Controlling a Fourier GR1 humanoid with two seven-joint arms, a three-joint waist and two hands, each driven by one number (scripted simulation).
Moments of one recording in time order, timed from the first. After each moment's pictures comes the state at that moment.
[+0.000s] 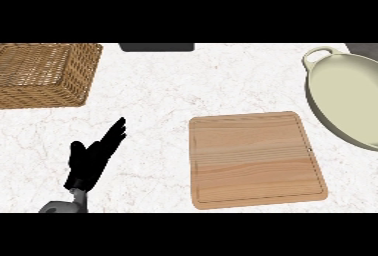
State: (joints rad) left arm -0.03 0.18 -0.12 -1.43 0.06 -0.12 0.15; right arm 0.13 -0.74 -0.41 -0.71 -0.32 0.16 -0.77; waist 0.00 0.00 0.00
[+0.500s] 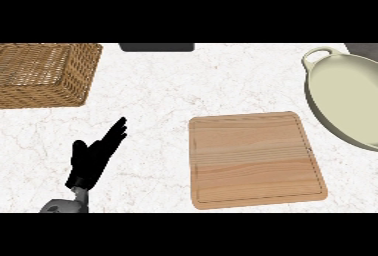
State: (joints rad) left arm -0.04 0.17 -0.10 -1.41 0.04 -0.12 0.15; right arm 0.09 -0.85 -0.42 -0.75 -0.22 0.01 -0.74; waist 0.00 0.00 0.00
